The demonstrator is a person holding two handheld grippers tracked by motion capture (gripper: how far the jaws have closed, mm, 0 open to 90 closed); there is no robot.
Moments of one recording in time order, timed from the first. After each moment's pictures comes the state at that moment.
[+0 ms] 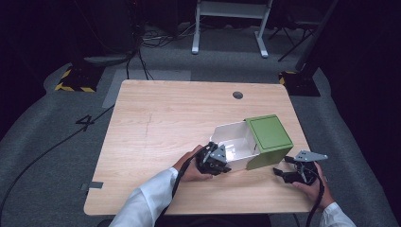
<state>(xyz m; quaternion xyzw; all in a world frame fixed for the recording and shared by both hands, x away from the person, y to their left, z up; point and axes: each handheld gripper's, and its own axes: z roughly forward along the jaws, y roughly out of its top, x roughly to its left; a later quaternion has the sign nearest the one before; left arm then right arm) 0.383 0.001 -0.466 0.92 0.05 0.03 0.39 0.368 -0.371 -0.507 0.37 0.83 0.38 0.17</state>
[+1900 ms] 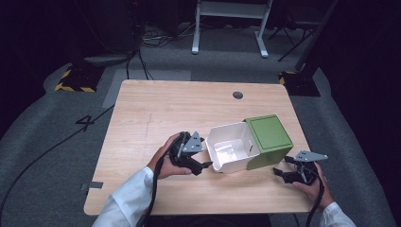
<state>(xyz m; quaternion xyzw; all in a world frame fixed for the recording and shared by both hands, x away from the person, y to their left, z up) 0.367 0.077 -0.412 0.89 0.13 0.15 0.41 0.368 -0.371 -0.507 0.37 0.83 0.38 0.17</state>
